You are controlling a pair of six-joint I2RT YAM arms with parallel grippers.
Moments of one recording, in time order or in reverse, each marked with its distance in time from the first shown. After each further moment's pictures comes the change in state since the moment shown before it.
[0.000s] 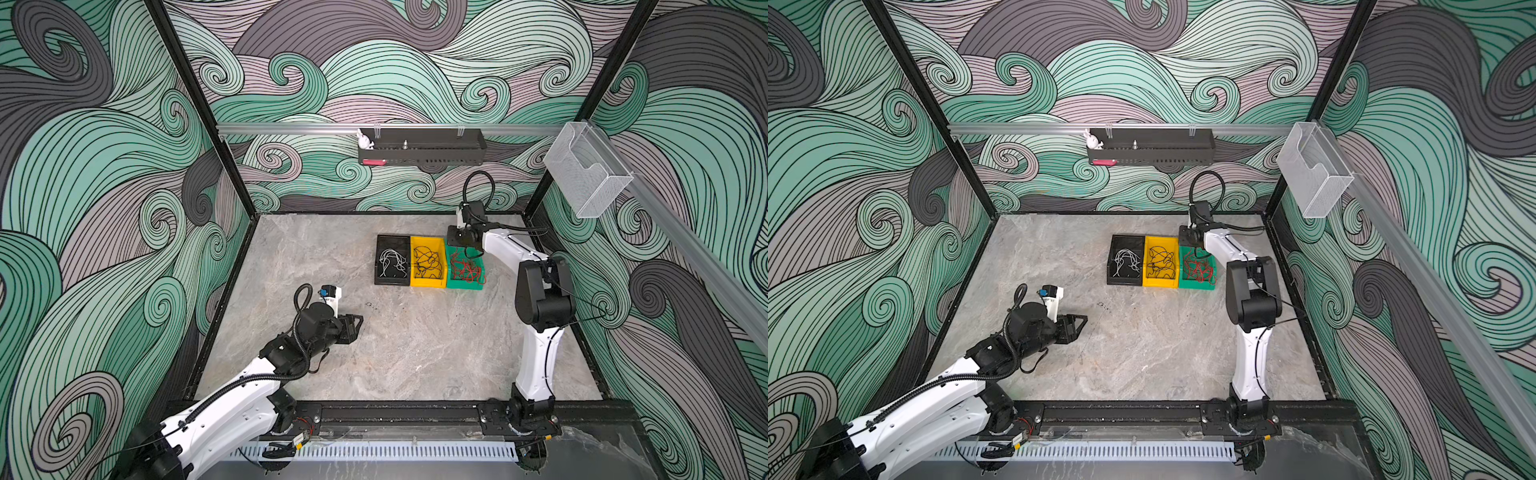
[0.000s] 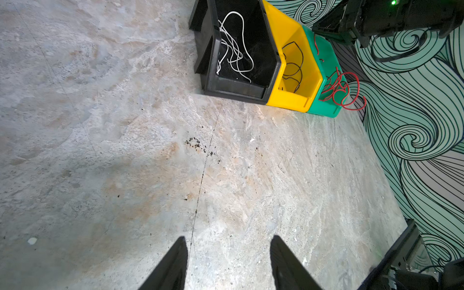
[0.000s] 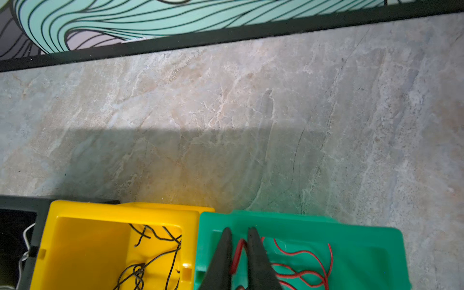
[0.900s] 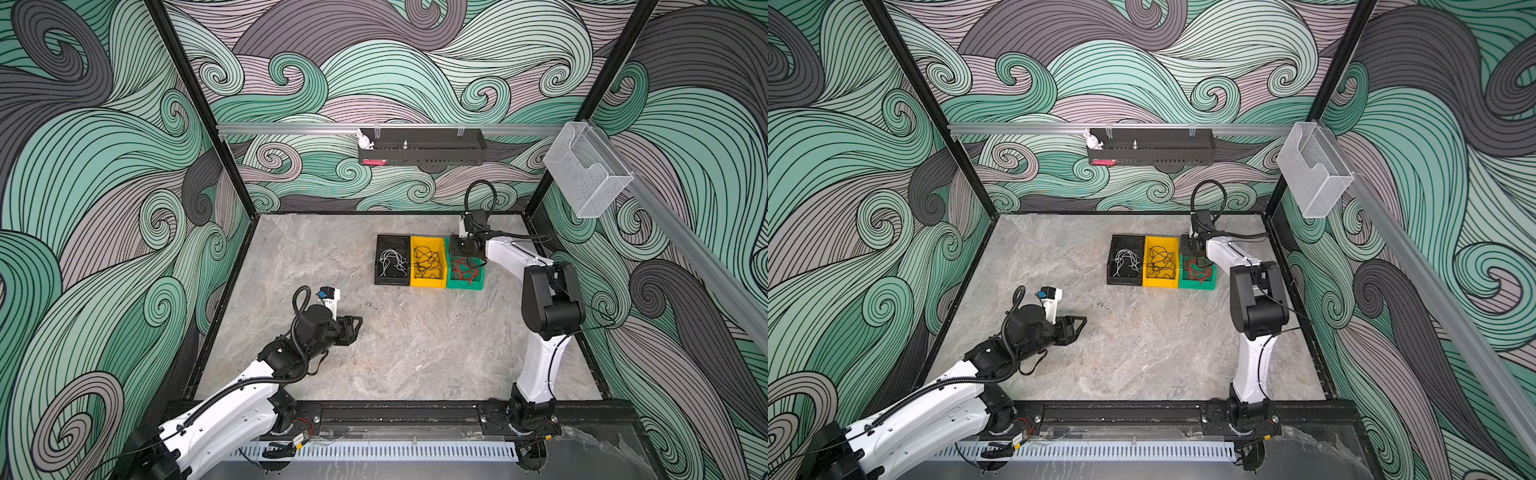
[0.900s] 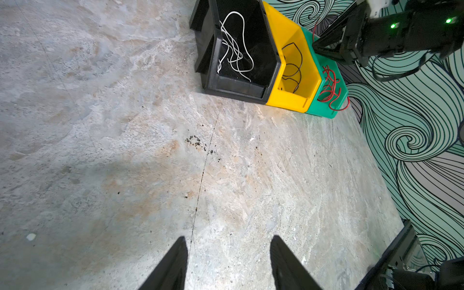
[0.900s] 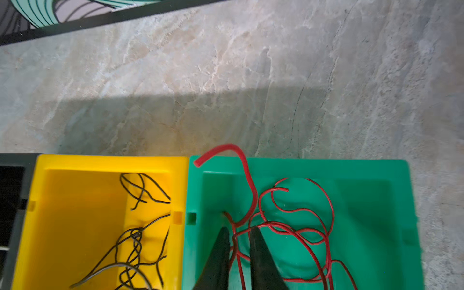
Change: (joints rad) left arm 0.001 -0.028 -0.023 0.008 0.002 -0.012; right arm -0.002 -0.063 -0.162 0.032 -0.022 0.037
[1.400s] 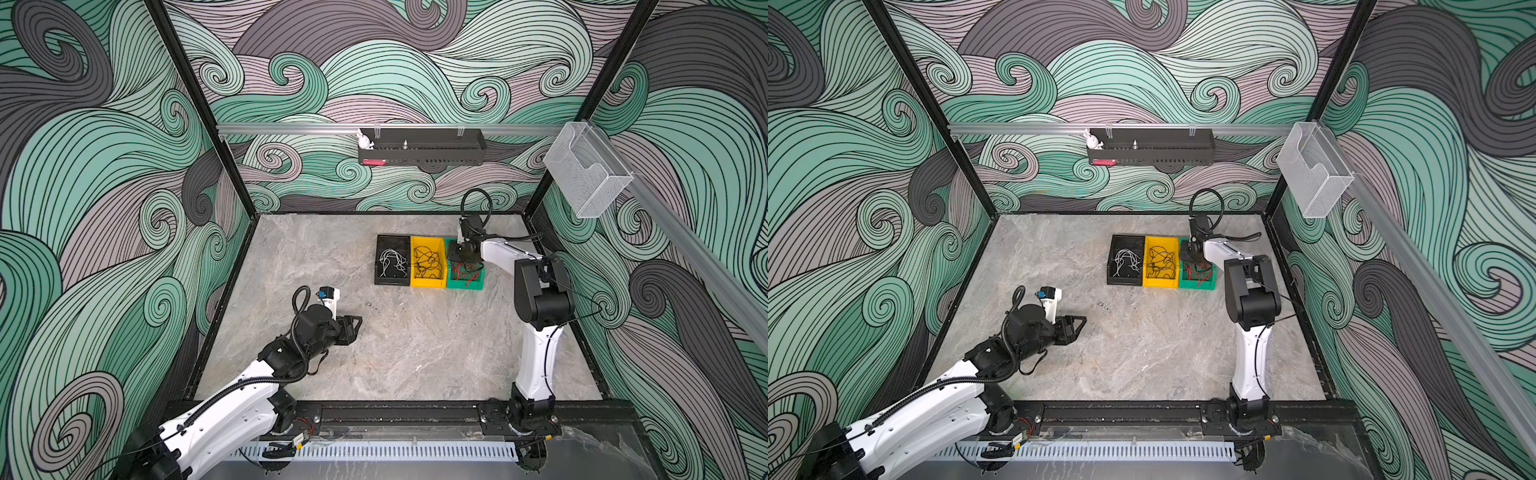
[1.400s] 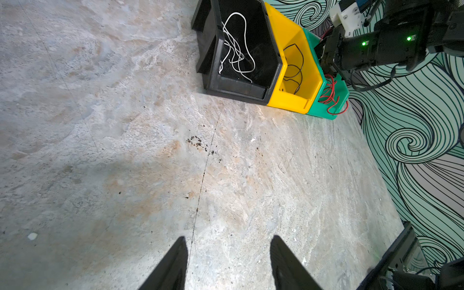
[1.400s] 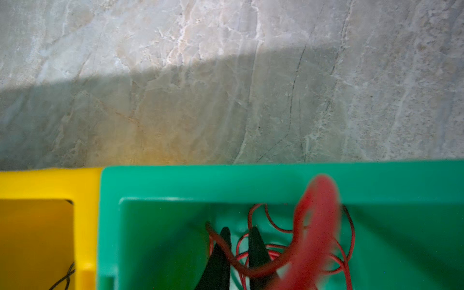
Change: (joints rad) left arm 0.005 0.002 0.000 0.001 0.000 -0.001; right arm -0.016 0.090 0.031 -0.006 0.003 0.050
